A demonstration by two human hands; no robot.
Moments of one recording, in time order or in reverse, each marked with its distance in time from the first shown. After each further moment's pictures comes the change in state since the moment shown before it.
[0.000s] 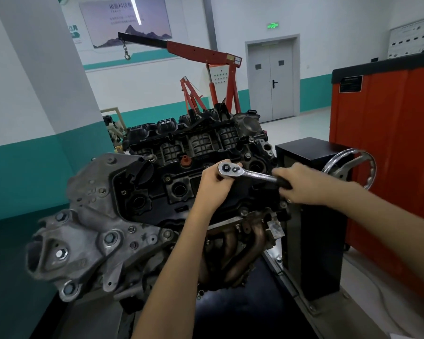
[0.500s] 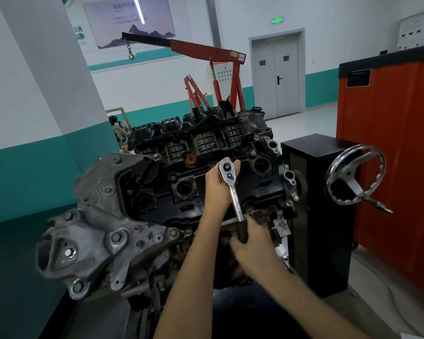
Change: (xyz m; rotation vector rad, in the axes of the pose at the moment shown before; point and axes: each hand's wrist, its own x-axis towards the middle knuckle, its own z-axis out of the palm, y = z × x) left_hand -0.004 -0.003 0.011 -0.092 0.141 -0.012; right_hand -0.036 -0.123 0.111 0.910 0.280 0.304
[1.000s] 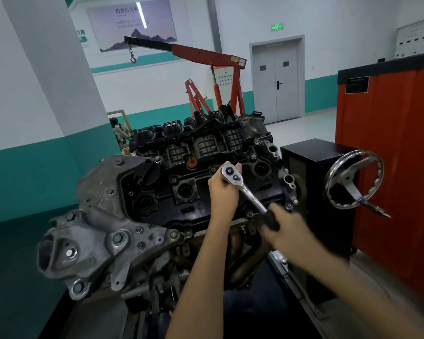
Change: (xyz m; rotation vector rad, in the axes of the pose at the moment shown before) left_hand -0.007 0.001 0.012 -0.081 0.133 -0.024; right_hand 0.015 0.009 -0.065 -0.299 -0.027 -0.126
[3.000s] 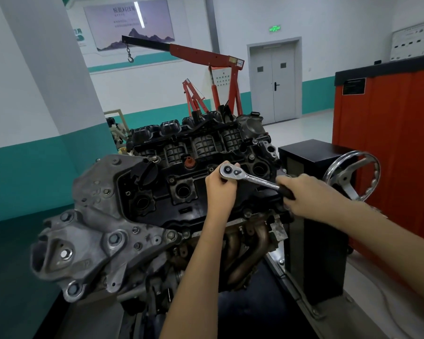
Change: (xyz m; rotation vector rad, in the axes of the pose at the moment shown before) left_hand 0.005 -0.001 -0.002 0.057 -0.034 0.048; right_hand 0.055 0.005 -0.066 -0.673 -0.112 -0.140
